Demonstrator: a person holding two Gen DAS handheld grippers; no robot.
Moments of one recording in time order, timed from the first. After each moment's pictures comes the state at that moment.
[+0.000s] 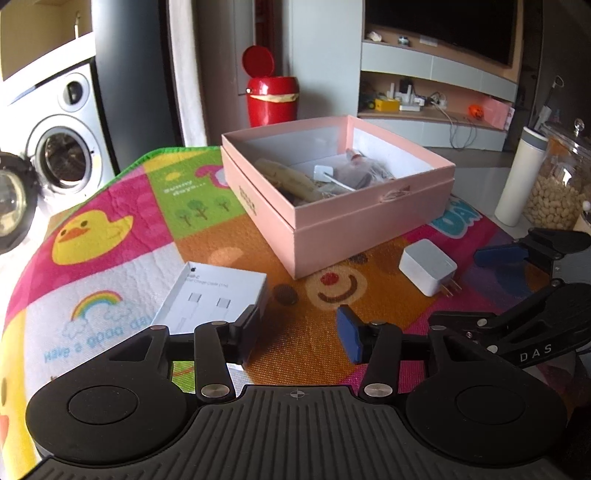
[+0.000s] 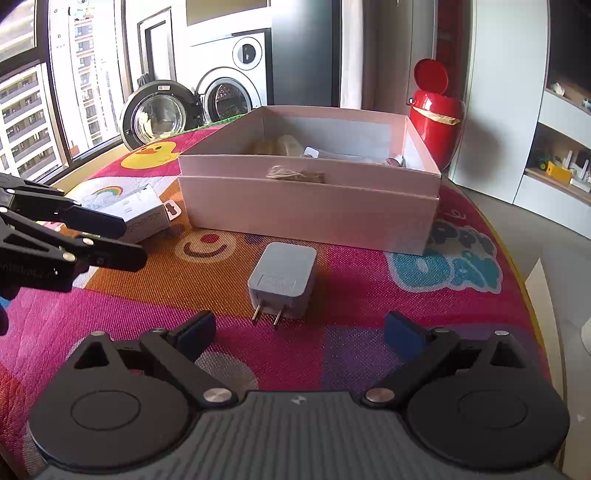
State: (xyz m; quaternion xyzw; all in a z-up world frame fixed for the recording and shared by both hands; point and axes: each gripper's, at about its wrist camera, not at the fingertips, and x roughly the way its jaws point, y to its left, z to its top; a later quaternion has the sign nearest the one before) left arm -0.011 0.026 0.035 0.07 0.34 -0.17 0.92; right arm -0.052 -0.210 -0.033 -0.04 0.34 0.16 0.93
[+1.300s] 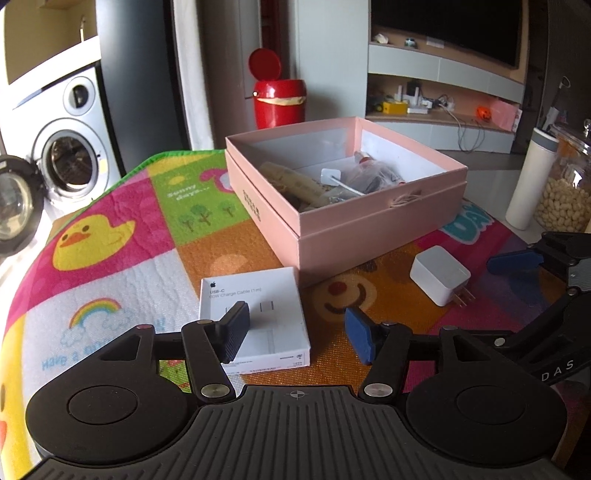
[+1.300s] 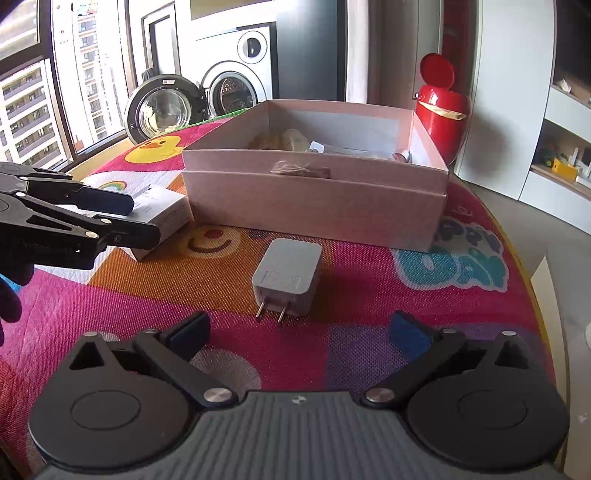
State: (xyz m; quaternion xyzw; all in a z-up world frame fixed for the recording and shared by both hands) left arm -0.003 0.011 0.025 0.08 0.35 -0.18 0.92; right arm -0.046 -0.212 -0.032 -0.04 0.35 0.17 0.92
